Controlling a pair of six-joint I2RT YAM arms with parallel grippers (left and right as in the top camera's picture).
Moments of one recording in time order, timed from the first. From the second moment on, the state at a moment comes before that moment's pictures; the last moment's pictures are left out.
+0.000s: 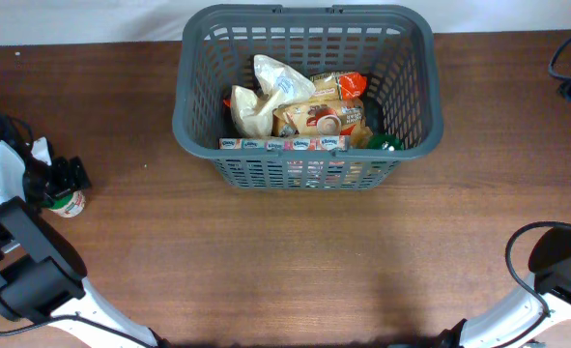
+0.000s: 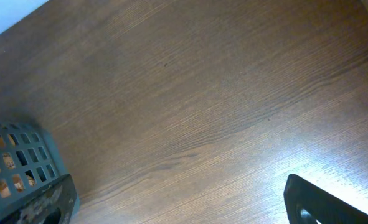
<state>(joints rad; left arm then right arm) 0.59 2.05 1.59 -0.99 0.01 0.11 -0.57 1.99 2.38 -1.51 -0.15 0.00</state>
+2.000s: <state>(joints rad) 0.61 2.13 1.87 -1.21 0.14 0.16 -0.57 1.99 2.38 -1.51 -0.15 0.00</state>
